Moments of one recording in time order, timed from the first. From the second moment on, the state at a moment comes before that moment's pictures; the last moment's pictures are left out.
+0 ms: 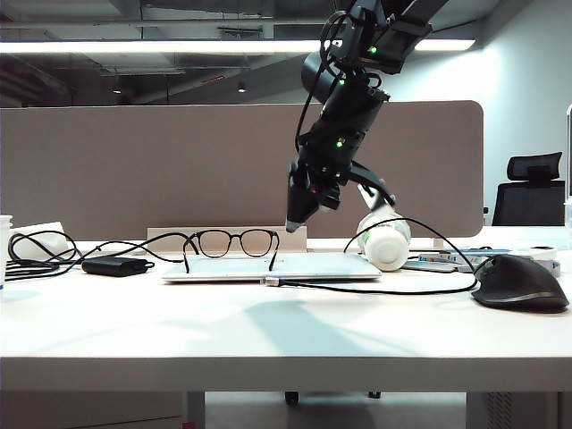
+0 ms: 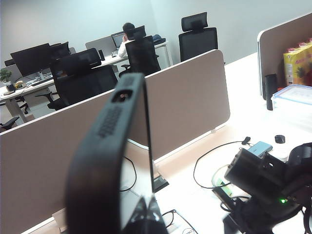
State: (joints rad) left arm -0.43 0.94 1.31 -0.30 0.07 0.25; right arm 0.50 2.20 1.91 -0.65 -0.18 2.00
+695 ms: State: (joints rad) left arm -0.43 0.94 1.31 -0.30 0.07 0.25; right arm 0.56 2.25 1.91 -0.65 -0.09 2.10
